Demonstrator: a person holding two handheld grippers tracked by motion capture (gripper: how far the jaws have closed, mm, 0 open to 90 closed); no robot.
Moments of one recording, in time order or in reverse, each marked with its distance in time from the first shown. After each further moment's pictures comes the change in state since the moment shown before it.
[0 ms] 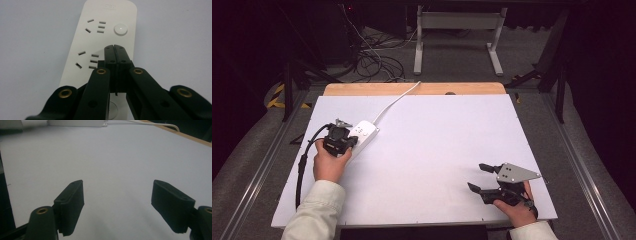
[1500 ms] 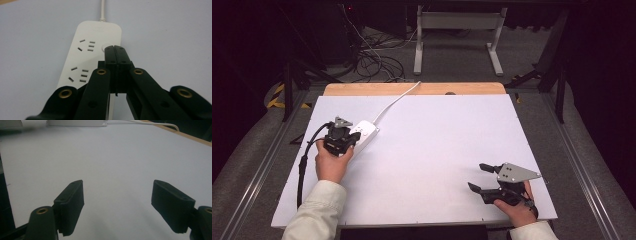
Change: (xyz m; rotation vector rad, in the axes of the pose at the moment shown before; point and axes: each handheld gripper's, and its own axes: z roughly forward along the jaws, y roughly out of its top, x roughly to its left) left arm -0.010 0.007 -0.014 -0.107 -0.029 -0.003; right arm -0.001 -0.001 0.000 -0.001 -0.001 0.001
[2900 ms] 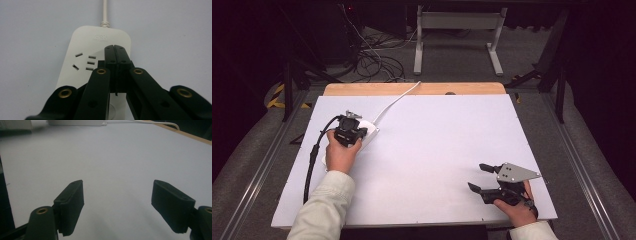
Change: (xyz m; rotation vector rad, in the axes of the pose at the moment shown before) left arm 0.005 0.017 0.042 0.075 0.003 -0.002; right arm 0.000 -0.001 0.001 0.006 0.003 0.006
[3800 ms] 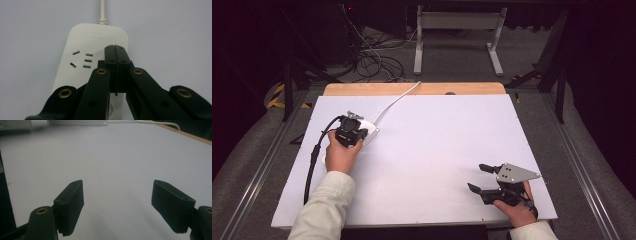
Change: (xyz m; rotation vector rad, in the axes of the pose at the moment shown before) left arm -0.004 0.001 -0.001 0.024 0.008 0.021; right arm 0.001 0.000 0.000 0.003 0.000 -0.007
